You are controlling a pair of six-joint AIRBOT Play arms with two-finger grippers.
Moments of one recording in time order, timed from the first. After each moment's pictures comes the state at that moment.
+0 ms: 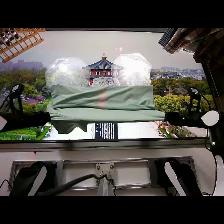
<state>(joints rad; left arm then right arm) 0.09 -0.63 0.69 1.26 -1.24 -1.54 -0.21 -0.68 0.66 -1.31 1.26 1.47</state>
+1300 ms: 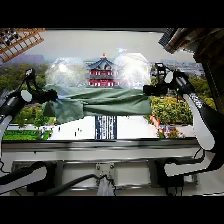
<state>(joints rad) 0.09 -1.30 0.84 1.30 -0.59 -1.48 0.01 -1.57 1.24 -1.40 1.00 1.57</state>
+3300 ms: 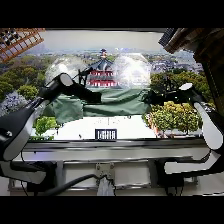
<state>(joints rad) -0.41 -1.61 1.27 0.87 -1.04 -1.32 -0.20 -1.53 1.01 -0.75 1.14 1.12</state>
